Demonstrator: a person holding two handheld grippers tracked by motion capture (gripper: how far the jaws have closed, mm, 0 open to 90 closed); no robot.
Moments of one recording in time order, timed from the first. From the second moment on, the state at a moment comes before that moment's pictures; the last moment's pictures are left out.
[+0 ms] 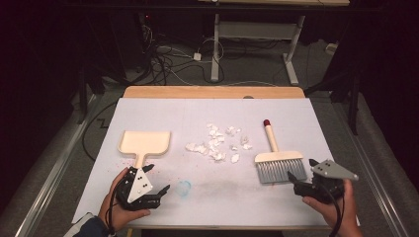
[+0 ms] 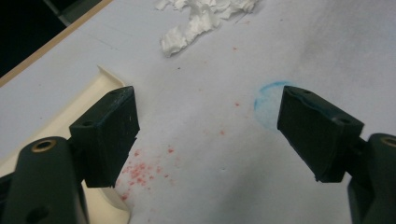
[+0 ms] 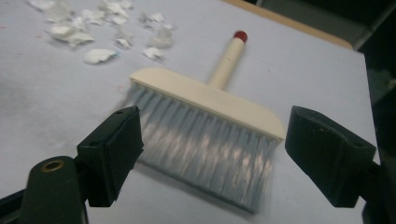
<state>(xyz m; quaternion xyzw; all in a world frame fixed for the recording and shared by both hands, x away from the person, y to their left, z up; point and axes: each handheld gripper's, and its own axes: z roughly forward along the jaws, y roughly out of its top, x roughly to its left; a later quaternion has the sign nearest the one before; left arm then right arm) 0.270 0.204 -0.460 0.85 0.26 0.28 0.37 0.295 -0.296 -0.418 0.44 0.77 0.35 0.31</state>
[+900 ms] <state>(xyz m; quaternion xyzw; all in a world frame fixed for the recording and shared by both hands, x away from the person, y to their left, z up) 0.271 0.200 -0.464 0.86 0.24 0.26 0.36 0.475 -0.226 -0.442 0.55 0.80 0.15 0.18</state>
